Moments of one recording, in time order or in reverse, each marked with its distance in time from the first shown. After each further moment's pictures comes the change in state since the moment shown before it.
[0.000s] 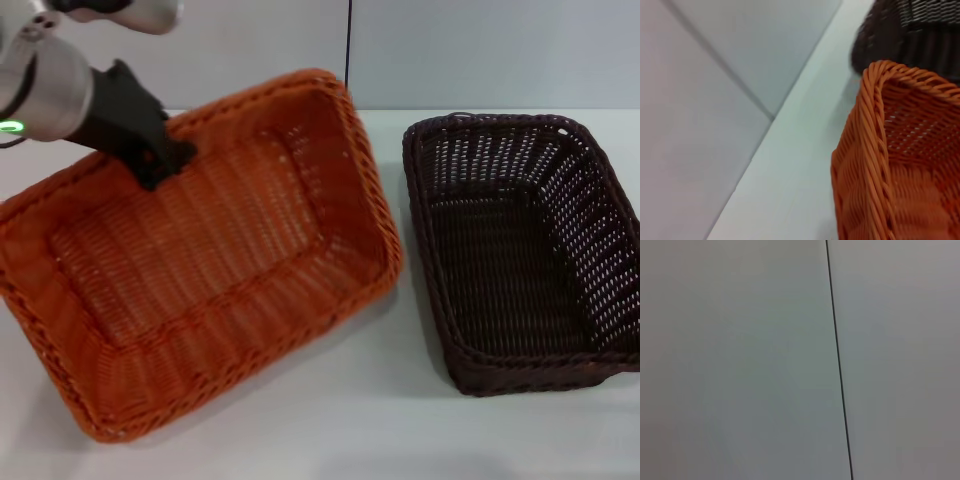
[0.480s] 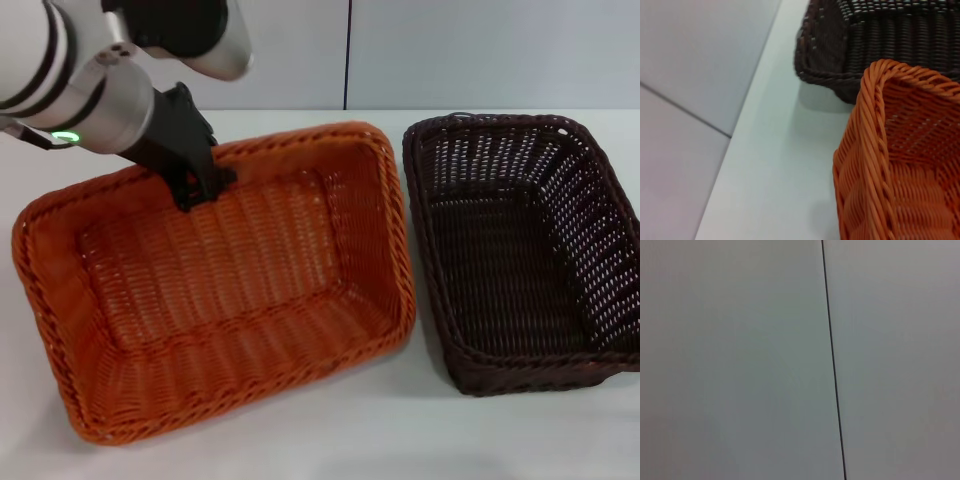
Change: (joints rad) left arm -0.080 -0.002 0.066 0.125 -0.003 0.011 0.116; right arm -0.018 -0.002 -0.001 0.002 0.000 -0.001 0.000
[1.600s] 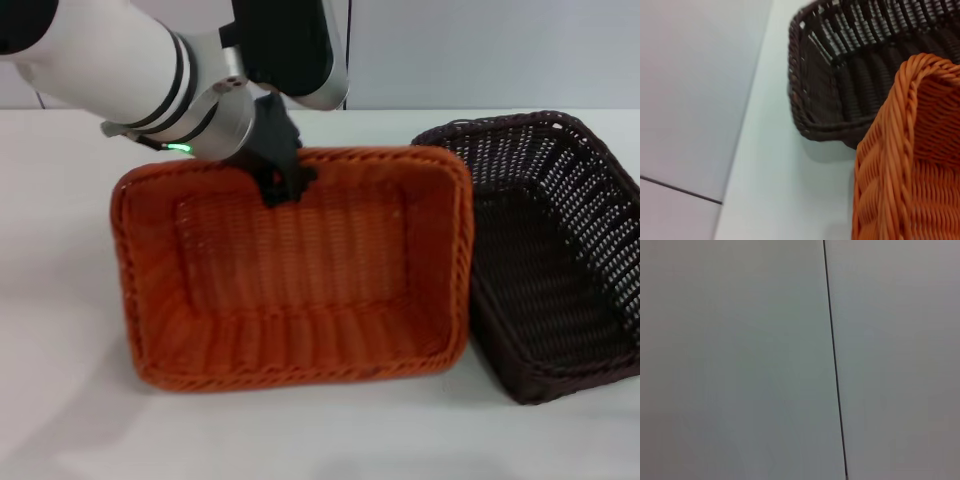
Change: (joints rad) left arm -0.069 -0.006 0.137 0.252 -0.051 0.306 0.034; right arm 0.001 -0.001 -0.007 -0.002 0.000 -0.009 0.000
